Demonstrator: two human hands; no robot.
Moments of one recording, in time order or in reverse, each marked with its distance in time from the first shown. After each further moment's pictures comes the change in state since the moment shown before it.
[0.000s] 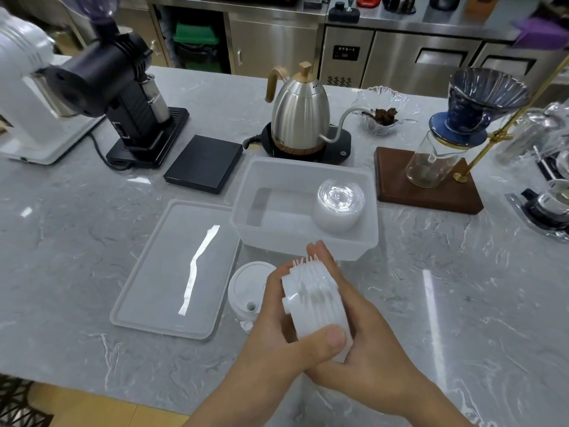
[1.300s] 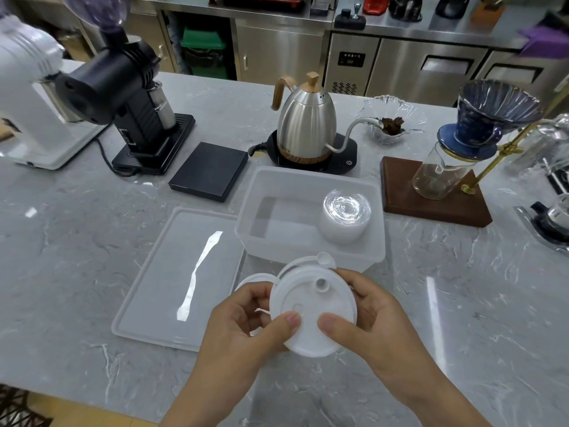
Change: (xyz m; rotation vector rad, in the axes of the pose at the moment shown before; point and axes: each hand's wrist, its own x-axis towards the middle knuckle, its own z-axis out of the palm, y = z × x) left_hand 0.006 0.009 -0.040 0.215 0.310 0.097; right_hand 0.020 -0.008 -0.017 0.489 0.137 0.204
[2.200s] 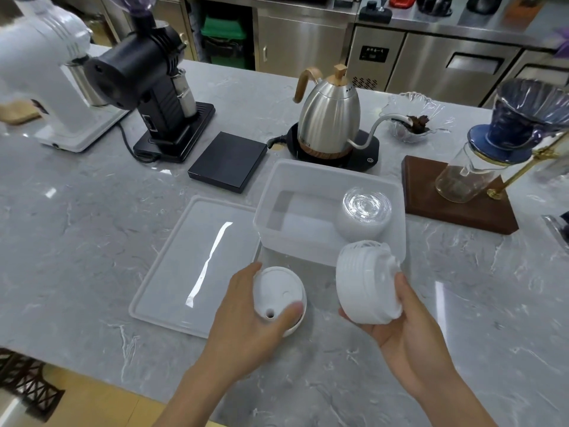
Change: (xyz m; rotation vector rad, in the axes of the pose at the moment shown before) left_hand 0.023 -0.039 -0.024 0.713 0.136 -0.027; right_hand 0.016 0.035 -0.024 0.423 0.373 0.160
